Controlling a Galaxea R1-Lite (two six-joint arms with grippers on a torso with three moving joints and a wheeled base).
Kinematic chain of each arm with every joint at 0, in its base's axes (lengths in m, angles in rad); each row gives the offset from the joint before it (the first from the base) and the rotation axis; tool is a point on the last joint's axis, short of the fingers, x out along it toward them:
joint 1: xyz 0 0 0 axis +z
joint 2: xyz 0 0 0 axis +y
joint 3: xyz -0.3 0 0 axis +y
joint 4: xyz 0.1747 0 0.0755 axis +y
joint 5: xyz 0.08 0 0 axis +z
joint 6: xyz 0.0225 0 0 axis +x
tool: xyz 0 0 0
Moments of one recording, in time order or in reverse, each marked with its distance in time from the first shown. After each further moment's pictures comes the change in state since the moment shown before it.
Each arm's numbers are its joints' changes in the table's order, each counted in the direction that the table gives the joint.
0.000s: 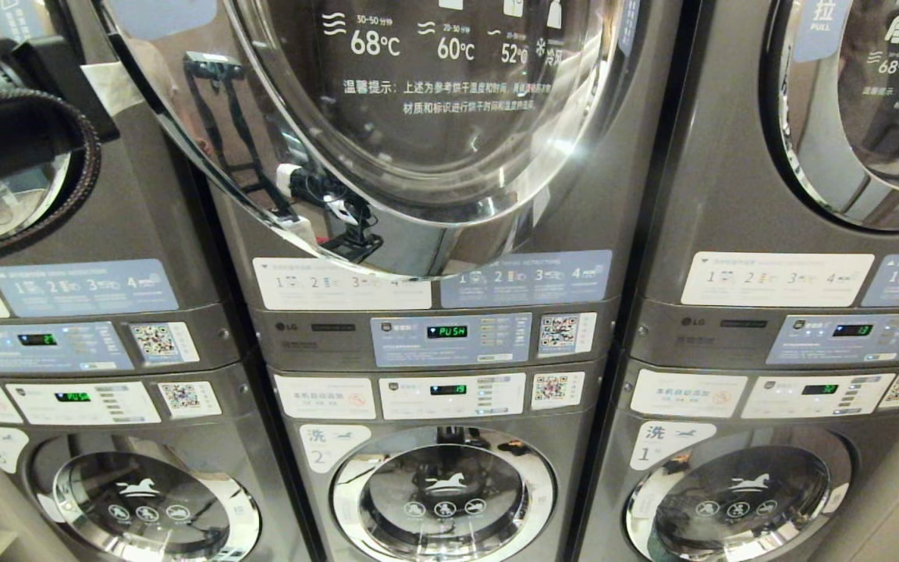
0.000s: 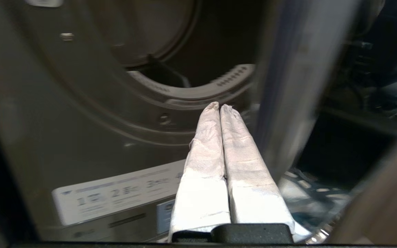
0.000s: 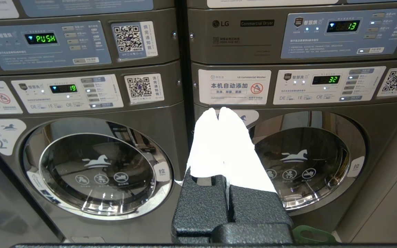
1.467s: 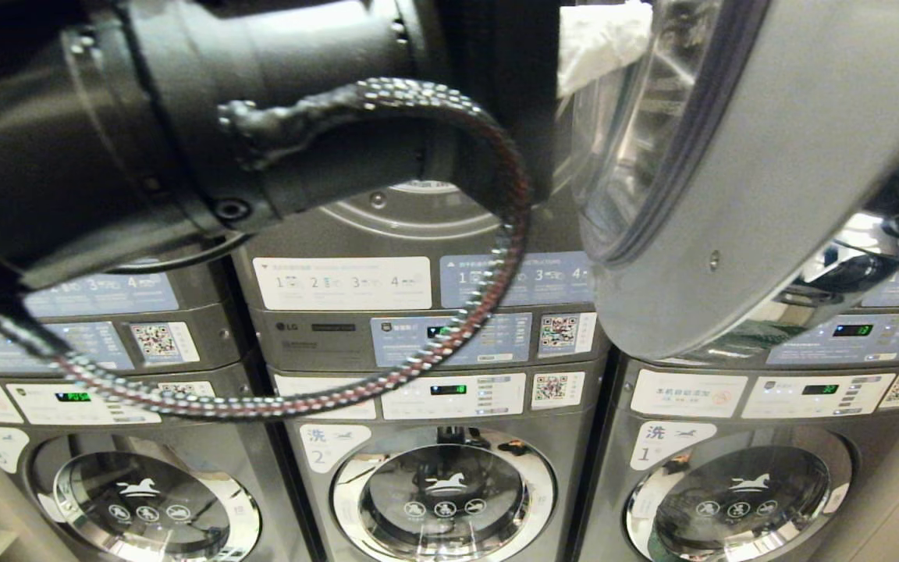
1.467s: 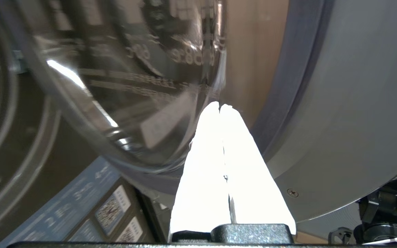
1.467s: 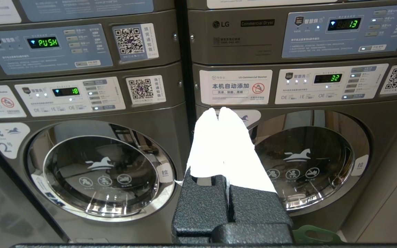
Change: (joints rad) left arm -0.789 0.177 -0.193 0.001 0.124 0.223; right arm 0.000 0.000 0.000 -0.003 -0.001 0.020
